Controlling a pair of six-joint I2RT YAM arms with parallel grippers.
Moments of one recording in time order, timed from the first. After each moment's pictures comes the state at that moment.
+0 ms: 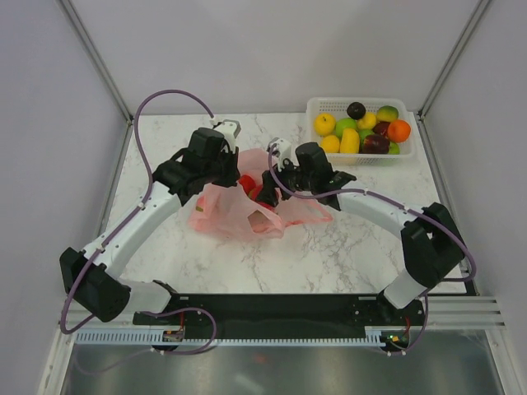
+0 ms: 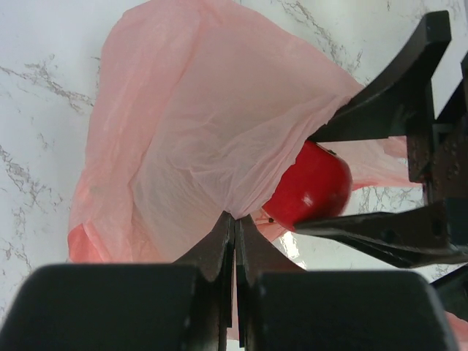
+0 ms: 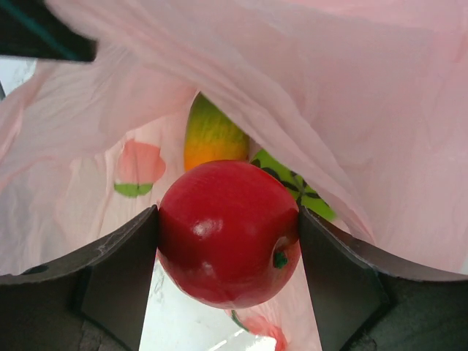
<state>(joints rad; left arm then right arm) -0.55 1.34 1.30 -0.64 -0.02 -0.24 0.64 1.60 1.12 -0.06 -0.45 0.08</state>
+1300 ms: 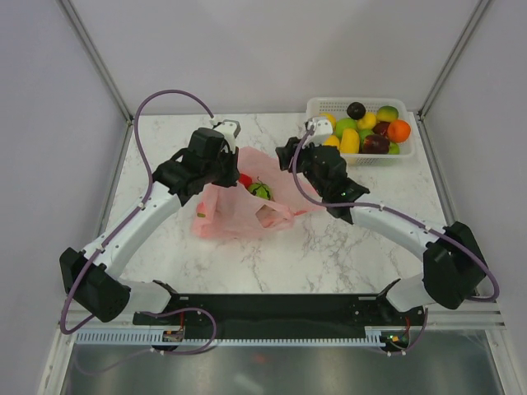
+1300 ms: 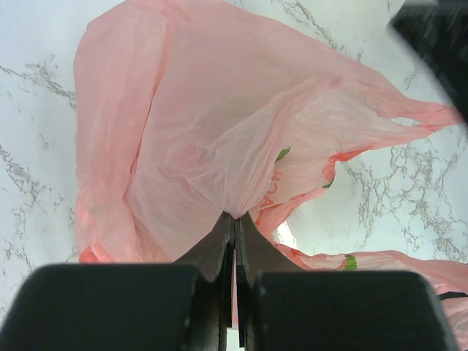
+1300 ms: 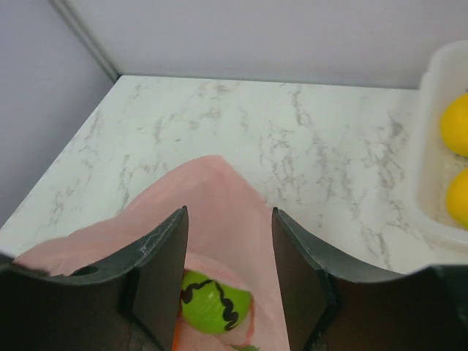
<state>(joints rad) -0.55 1.34 1.30 -0.64 -0.03 -0.24 0.70 1.45 0.97 0.39 0.23 0.30</state>
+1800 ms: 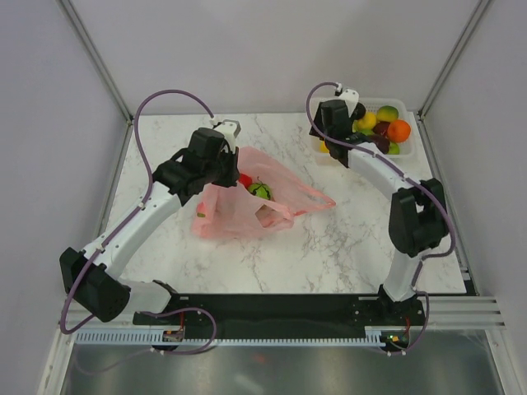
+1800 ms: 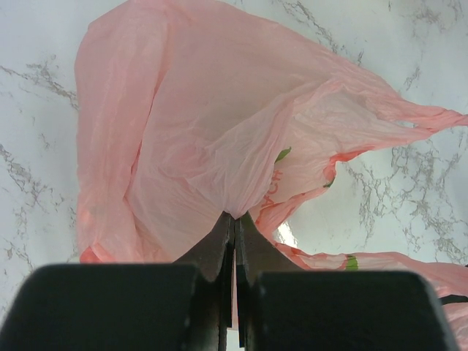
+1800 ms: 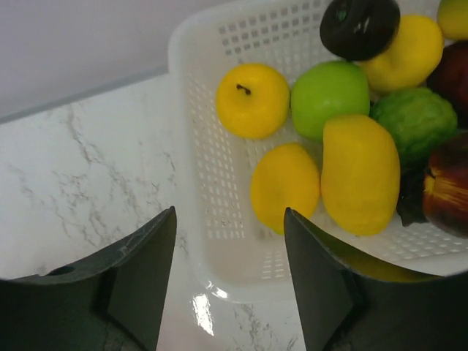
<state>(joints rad) -0.55 1.34 1.30 -0.64 -0.03 -0.24 0.38 1.81 1.48 -0.10 0.45 0.43</state>
